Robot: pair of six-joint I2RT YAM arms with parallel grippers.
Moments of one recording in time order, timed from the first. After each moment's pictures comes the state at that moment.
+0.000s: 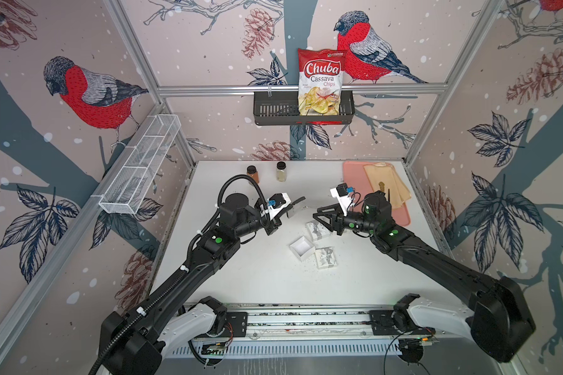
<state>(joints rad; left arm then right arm) -0.54 1.03 0.85 -0.07 0.46 0.44 0.60 1.19 0.75 0.16 -0.61 0.23</state>
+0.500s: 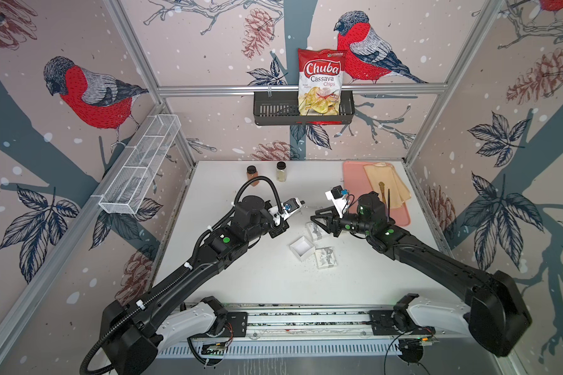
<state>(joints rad) -0.68 1.05 0.89 -0.21 0.16 0.53 0.63 1.22 0.75 0.13 -0.57 0.18</state>
